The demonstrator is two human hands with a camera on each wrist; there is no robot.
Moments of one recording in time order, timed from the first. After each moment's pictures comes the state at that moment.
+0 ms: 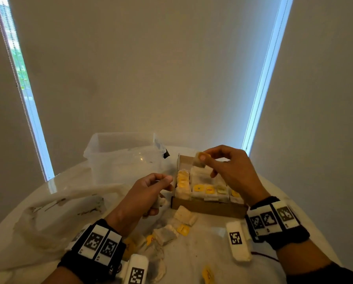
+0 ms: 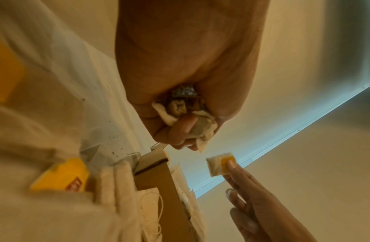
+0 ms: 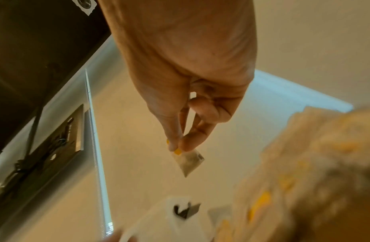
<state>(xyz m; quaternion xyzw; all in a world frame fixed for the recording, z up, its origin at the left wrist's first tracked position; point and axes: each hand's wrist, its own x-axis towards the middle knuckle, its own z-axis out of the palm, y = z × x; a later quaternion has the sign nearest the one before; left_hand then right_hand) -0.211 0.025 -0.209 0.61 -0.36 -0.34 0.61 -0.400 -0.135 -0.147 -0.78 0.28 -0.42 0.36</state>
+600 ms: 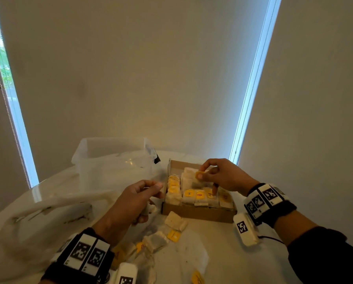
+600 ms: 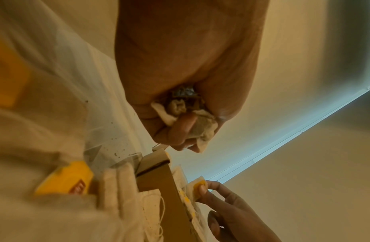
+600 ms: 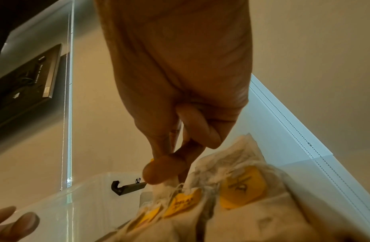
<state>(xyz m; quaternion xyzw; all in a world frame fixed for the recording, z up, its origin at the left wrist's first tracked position) -0.209 0.024 -0.210 0.60 -0.35 -0.36 0.62 -0.405 -0.205 -0.154 -0.87 0.33 -0.17 0.34</state>
